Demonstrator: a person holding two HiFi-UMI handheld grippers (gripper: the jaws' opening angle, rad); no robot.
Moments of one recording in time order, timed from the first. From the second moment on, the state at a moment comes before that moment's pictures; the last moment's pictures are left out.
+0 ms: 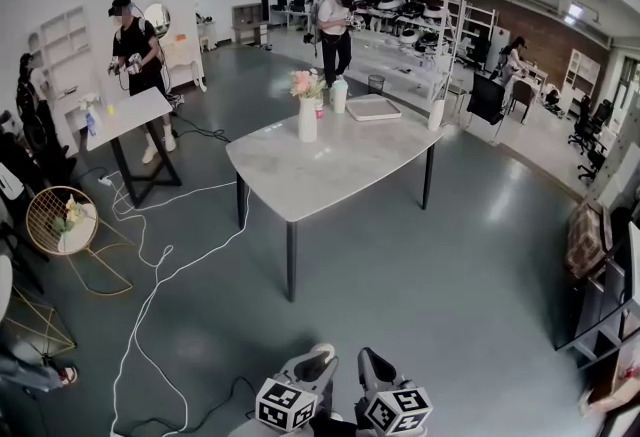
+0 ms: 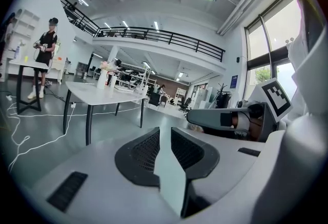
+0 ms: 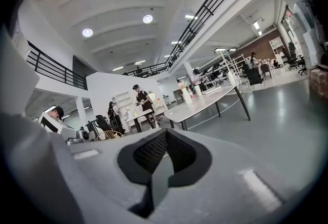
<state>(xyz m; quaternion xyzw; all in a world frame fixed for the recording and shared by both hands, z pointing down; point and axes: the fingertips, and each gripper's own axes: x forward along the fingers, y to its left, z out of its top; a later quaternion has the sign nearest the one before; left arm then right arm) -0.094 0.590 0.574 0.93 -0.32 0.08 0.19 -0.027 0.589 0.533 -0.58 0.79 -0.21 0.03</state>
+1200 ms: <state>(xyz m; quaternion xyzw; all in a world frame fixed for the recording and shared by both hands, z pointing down) -0.059 0.443 0.565 0.92 -0.31 0.09 0.20 0.005 0.442 0.525 -0.57 0.79 -0.22 0.04</state>
